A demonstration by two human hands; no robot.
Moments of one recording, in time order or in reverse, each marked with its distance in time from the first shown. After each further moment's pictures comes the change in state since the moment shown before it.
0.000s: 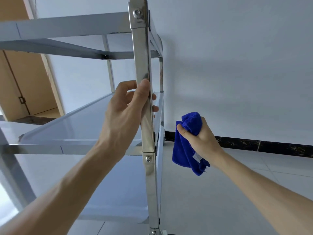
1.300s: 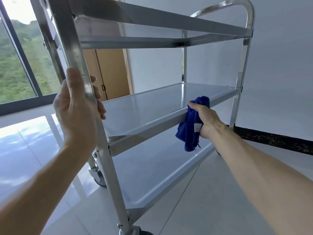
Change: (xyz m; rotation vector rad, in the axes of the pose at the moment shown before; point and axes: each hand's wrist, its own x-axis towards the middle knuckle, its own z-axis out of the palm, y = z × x) left_hand -0.043 0.019 -0.270 0.238 0.687 0.294; right_hand 0.034 -0.074 0.260 0.607 -0.193 0.612
